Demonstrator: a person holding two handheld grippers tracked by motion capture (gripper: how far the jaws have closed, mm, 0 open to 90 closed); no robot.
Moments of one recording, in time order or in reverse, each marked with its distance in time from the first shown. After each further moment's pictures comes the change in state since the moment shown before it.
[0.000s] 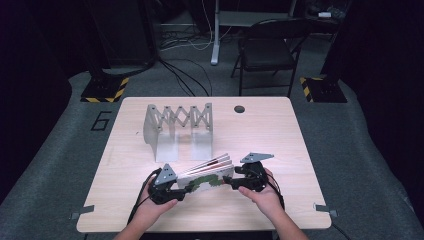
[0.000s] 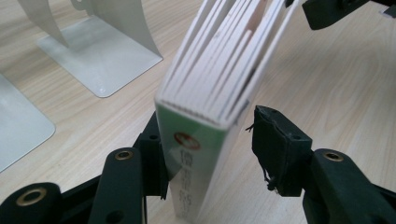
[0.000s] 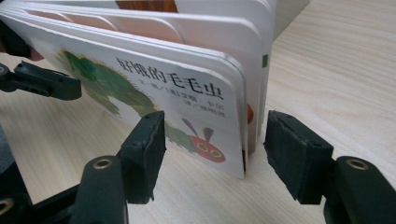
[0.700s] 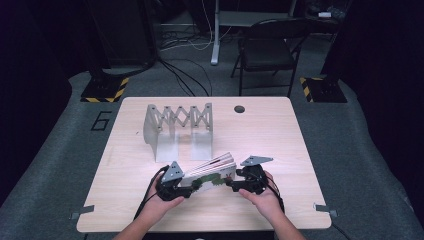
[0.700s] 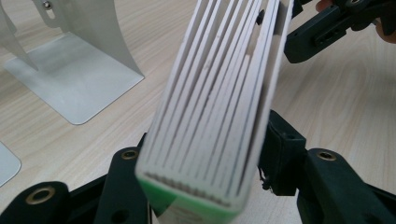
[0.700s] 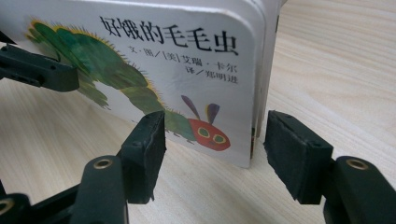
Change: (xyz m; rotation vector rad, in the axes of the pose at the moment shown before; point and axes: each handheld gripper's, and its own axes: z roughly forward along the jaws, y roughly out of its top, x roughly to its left) left arm -0.004 0.007 0.020 -0.041 -0.040 0.036; right arm -0.004 -0.012 0.008 0.020 -0.030 0.012
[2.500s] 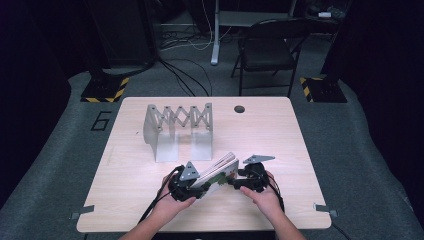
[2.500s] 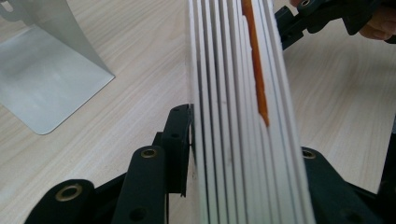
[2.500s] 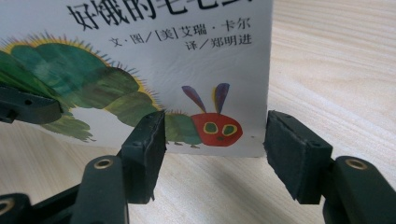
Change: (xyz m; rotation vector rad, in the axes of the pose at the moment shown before) left arm -0.026 0.027 0.015 0.137 -0.008 0.031; right arm -0.013 -0.004 0.007 0.011 0.003 0.071
